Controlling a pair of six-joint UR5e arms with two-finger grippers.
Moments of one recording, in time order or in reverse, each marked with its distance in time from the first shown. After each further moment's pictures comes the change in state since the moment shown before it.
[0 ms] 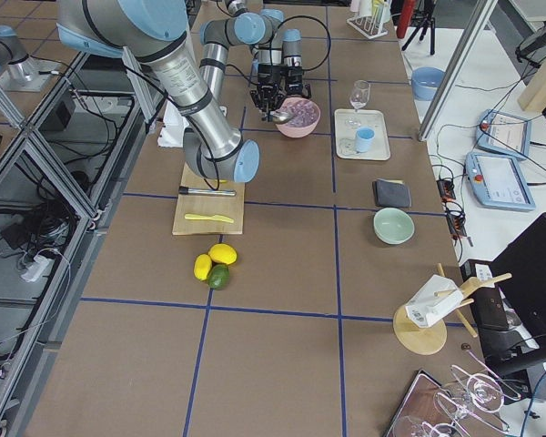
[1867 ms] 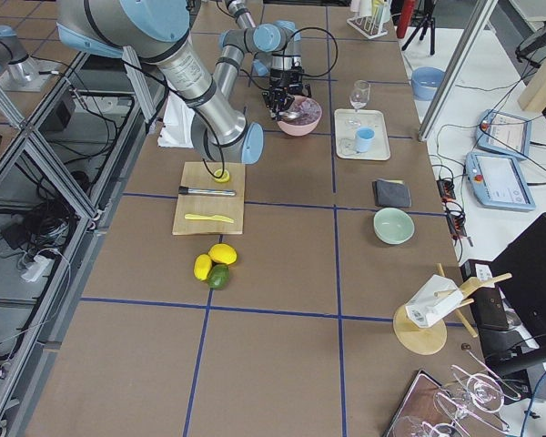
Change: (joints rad) left arm 0.000 -0.001 0.000 0.000 0.002 0.000; right arm -0.025 0.119 -0.356 0.264 0.023 0.143
